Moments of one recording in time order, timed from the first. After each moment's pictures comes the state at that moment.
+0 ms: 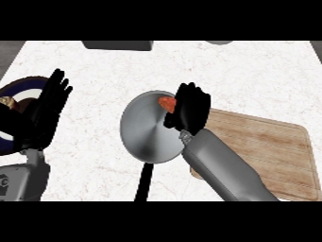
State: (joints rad) left arm -0.21 0.17 0.07 -1.57 0.12 0.06 0.25; right arm -0.71 -0.01 0.59 -1.02 1.10 -0.35 1.09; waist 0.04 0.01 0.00
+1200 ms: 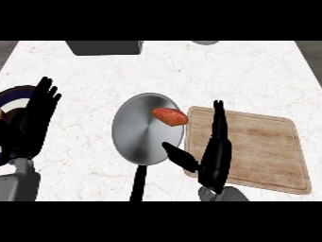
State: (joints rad) left arm -0.15 0.19 0.11 -1.59 0.13 0.06 0.23; right arm -0.21 -0.06 0.65 -1.50 0.86 -1.01 0.81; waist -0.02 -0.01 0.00
